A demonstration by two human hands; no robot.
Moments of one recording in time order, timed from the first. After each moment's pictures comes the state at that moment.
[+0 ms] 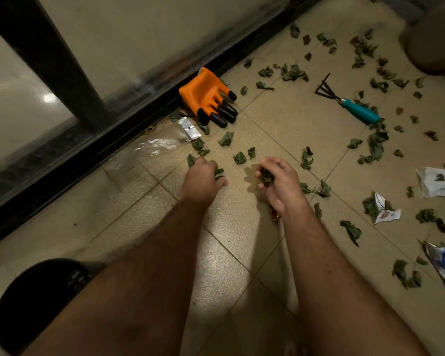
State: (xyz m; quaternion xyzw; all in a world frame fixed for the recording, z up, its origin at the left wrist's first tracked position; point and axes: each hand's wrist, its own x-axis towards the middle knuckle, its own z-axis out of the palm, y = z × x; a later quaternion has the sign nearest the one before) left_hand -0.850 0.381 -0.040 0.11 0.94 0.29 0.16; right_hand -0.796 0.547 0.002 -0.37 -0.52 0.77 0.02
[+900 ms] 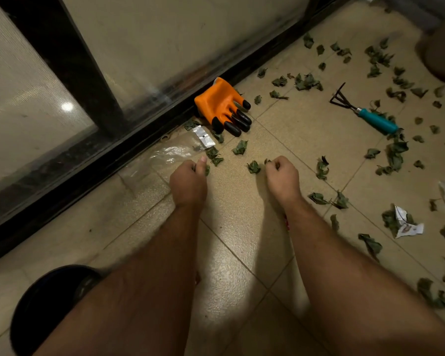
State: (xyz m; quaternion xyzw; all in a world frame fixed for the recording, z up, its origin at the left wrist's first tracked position) left_hand -0.866 0.351 -0.036 -0.14 0.87 0.47 0.04; right_hand -0.835 0.544 -0.031 -0.32 -0.85 0.42 0.01
